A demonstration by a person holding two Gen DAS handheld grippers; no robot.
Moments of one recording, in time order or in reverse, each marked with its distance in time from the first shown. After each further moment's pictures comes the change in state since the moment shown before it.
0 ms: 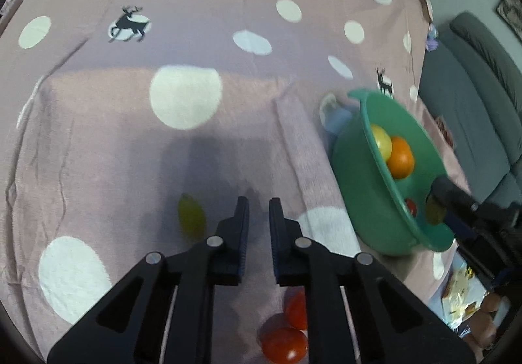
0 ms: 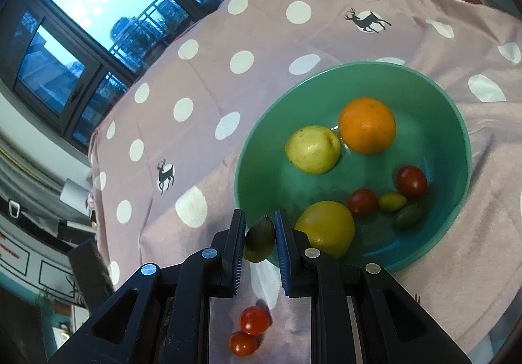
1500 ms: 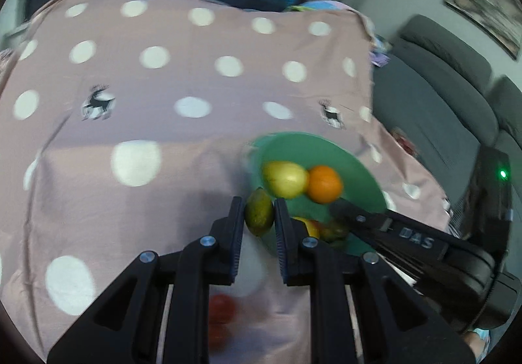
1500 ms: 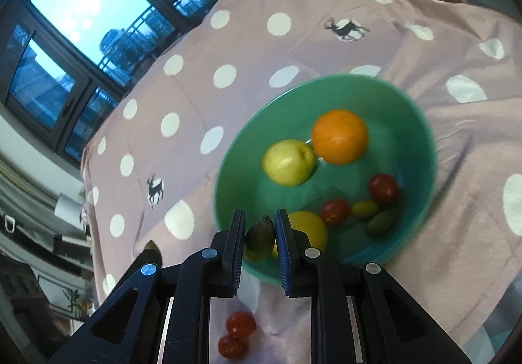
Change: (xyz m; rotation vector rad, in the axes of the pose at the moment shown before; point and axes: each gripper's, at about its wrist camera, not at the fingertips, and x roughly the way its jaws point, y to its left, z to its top) left arm -0.061 -0.094 -0.010 0.172 -0.187 -0.075; right arm -0.020 -0.023 0.006 0.056 -0.060 -0.044
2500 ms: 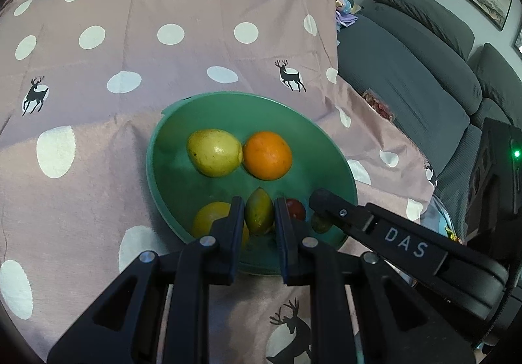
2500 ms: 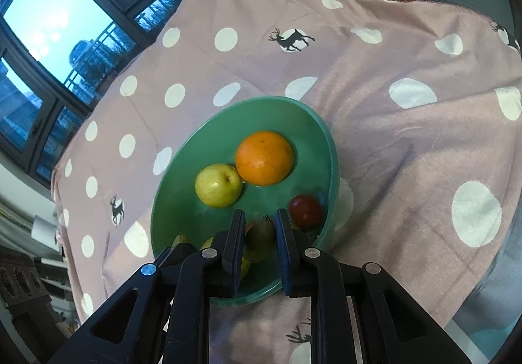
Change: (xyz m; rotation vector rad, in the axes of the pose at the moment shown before) left arm 0.058 -0.049 -0.012 0.057 0.127 -0.096; right arm -0.008 -0.042 0.017 0.048 -0.014 -0.143
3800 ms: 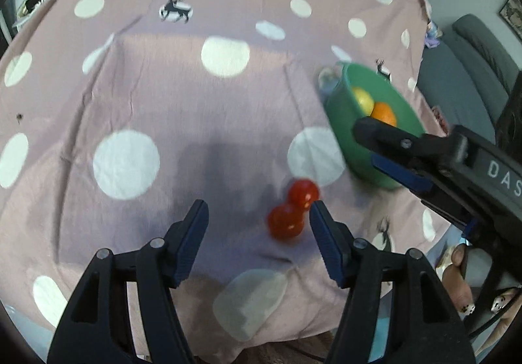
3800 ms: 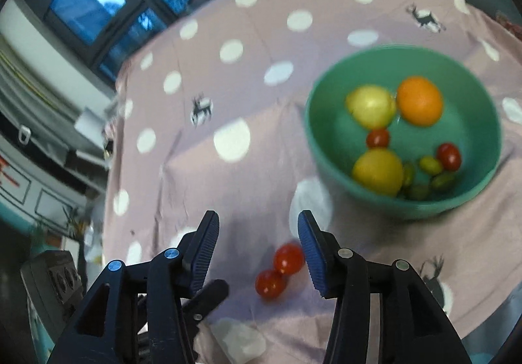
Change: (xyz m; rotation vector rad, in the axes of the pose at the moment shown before) left arm -0.092 0.106 -0.079 -0.285 0.096 0.217; right arm 0.011 0.108 -0.080 -0.370 0.260 0.218
